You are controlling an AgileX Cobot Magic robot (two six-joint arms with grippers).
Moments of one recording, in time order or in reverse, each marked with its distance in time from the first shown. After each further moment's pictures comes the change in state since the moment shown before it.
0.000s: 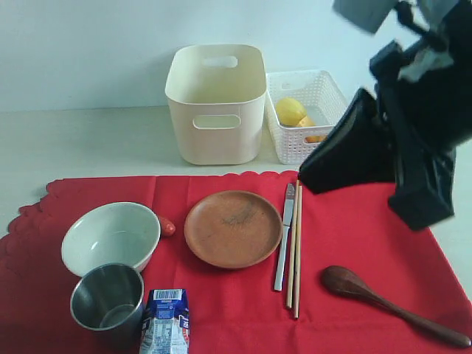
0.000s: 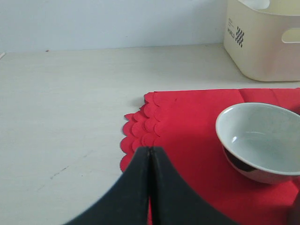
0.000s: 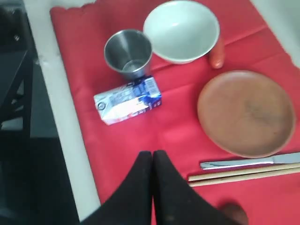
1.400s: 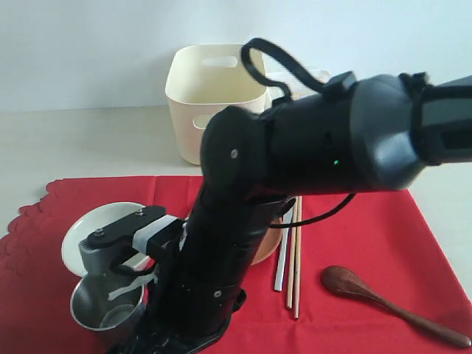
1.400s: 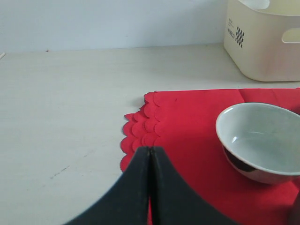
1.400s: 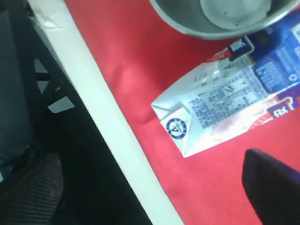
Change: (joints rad) left arm 0.000 0.000 0.000 0.000 0.000 0.000; right arm 0.490 0.627 -0.107 -0.069 -0.196 0.582
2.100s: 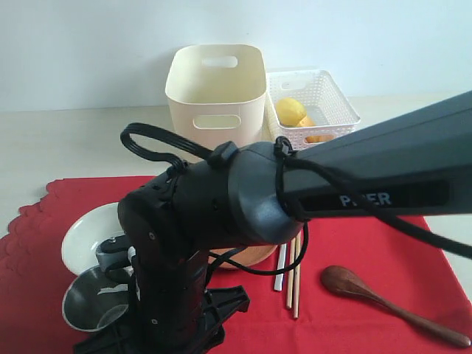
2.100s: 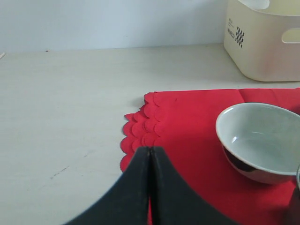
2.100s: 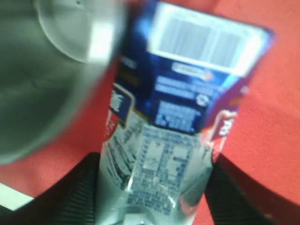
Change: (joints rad) left arm 0.000 0.000 0.000 0.000 0.000 0.000; right arm 0.109 0.192 -0.135 -0.352 -0.067 0.877
